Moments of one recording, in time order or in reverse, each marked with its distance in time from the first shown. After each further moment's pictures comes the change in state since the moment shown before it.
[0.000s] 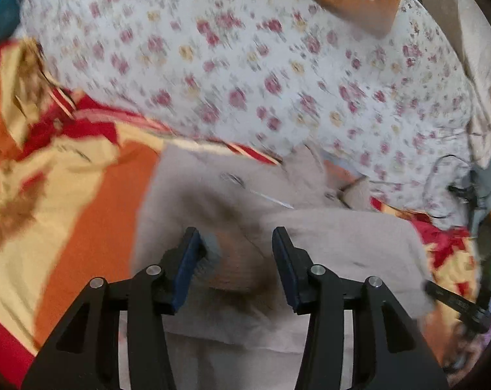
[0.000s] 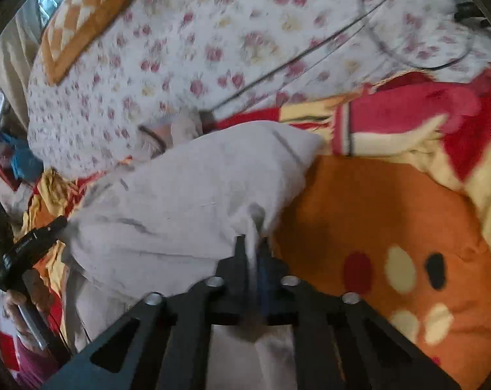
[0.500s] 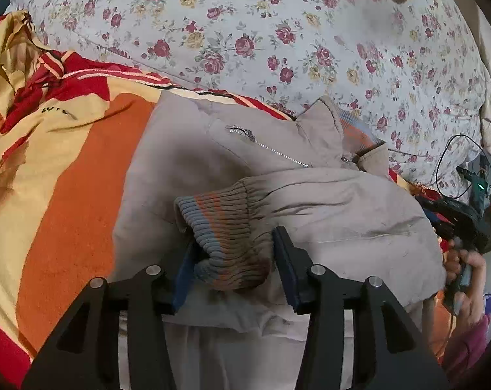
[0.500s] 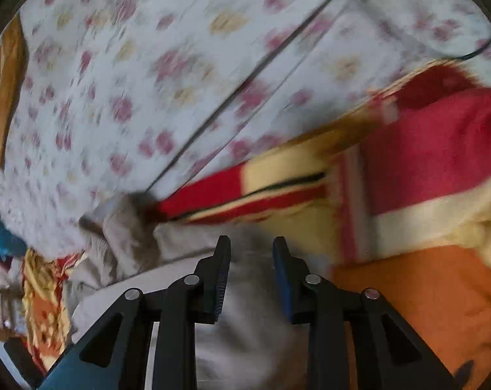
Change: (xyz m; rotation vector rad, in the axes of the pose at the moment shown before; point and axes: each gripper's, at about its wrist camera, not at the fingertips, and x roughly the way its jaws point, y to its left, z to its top) left arm 0.034 0.002 -0.013 -0.028 0.193 -0.029; right arm 0.086 -0.041 0.105 0.232 0.011 -0.044
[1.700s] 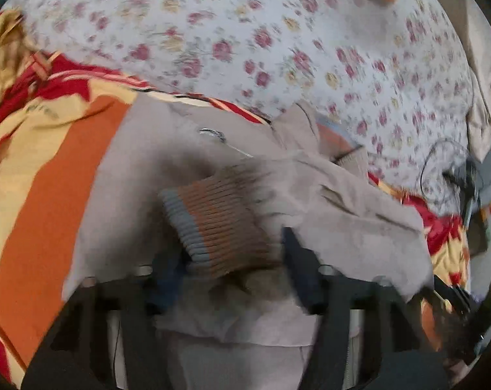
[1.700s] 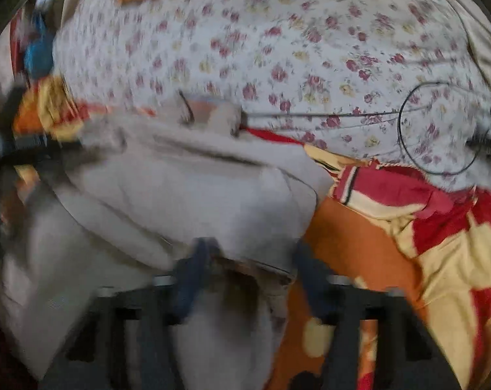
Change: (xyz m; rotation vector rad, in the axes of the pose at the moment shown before) left arm -0.002 -0.019 -0.002 0.017 -0.045 -0.071; right arm -0.094 0.068 -0.156 -0.735 -0.127 -0.183
